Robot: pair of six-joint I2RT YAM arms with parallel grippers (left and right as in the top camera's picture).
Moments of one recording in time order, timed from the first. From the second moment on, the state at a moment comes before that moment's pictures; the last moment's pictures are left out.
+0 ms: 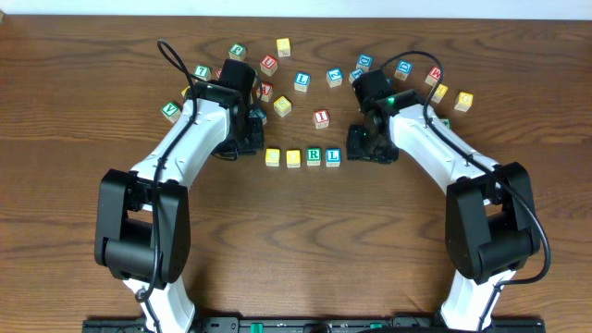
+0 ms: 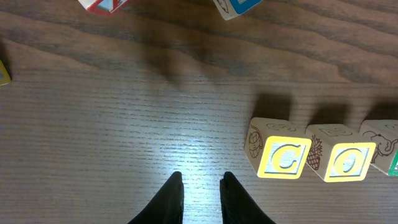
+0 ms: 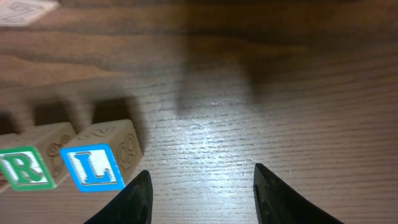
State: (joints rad) left arm -0.26 1.92 1.42 -0.91 0.07 -0.33; right arm 0.36 1.97 1.41 -0.86 -0.06 0.48
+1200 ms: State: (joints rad) left arm -0.33 1.93 1.42 -0.87 0.06 -0.38; right arm 0.36 1.97 1.40 -0.83 -0.07 0.48
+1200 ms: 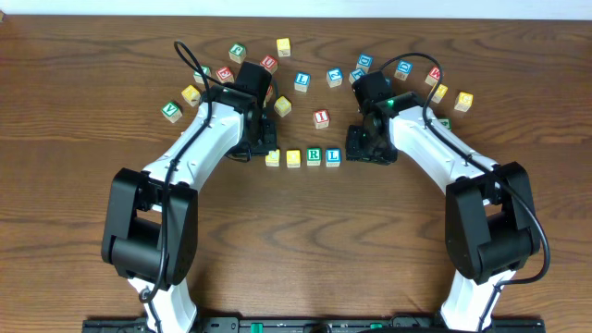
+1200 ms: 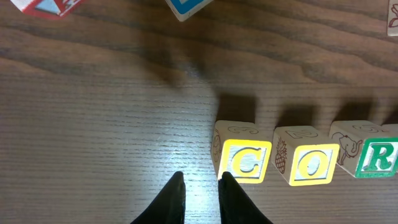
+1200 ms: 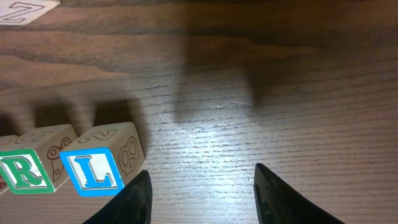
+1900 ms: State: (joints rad) left arm -0.33 2.03 1.41 -0.81 0.08 -0.39; right arm 0.36 1.97 1.40 -0.82 -0.07 0.48
